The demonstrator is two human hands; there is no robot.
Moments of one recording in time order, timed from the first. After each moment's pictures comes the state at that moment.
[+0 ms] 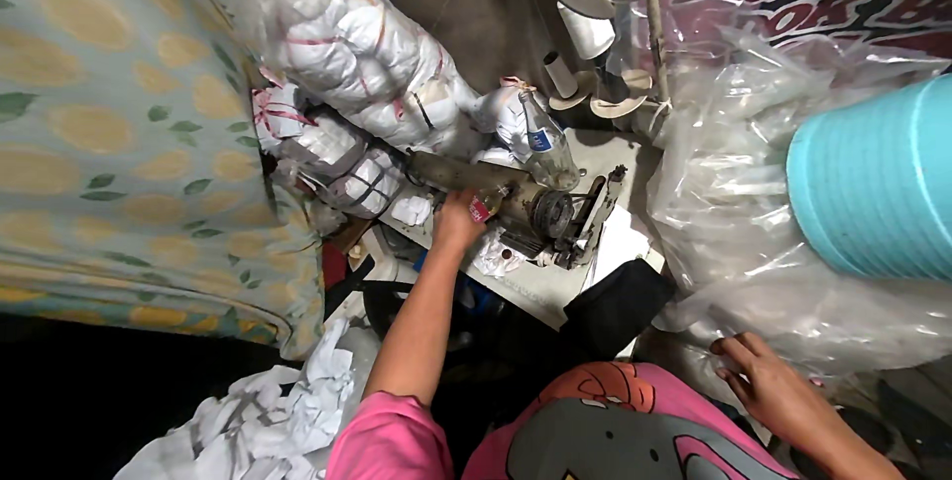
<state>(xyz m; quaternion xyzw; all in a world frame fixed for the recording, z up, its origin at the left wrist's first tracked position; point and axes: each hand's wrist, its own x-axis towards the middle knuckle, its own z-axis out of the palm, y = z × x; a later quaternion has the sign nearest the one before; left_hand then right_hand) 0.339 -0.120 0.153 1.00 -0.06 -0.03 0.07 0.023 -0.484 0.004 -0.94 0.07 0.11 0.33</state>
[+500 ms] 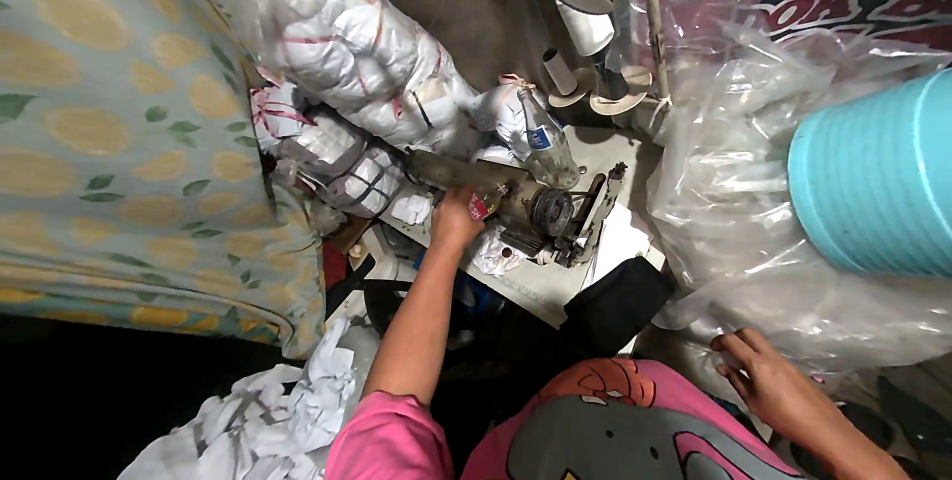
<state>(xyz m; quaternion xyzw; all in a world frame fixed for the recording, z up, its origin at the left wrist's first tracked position) 0.339 -0.122 0.158 1.00 -0.07 -0.03 0.05 0.025 -0.485 0.004 -0.93 0.06 0.11 0.33</state>
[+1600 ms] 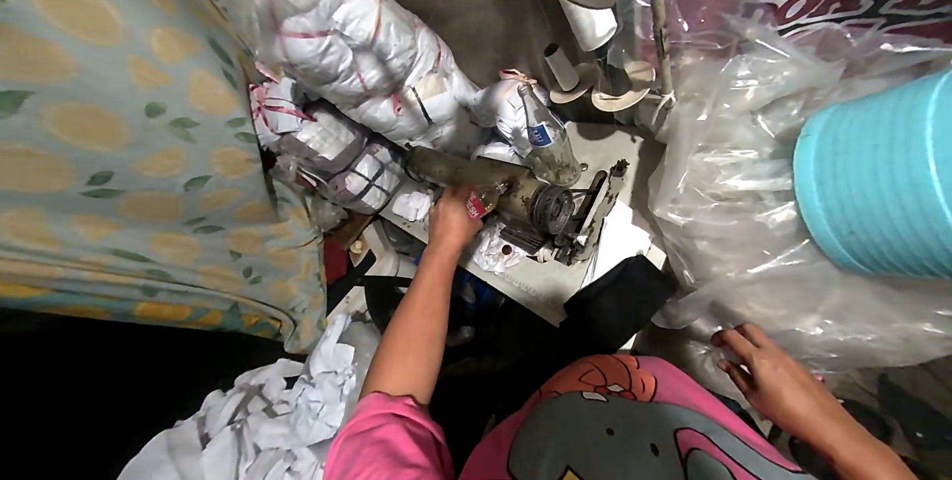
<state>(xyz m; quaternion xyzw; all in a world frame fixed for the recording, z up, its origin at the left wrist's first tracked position) 0.336 -0.120 0.158 1.00 -0.07 -0.01 0.05 0.031 -0.490 0.004 -0.94 0.05 0.11 0.33</state>
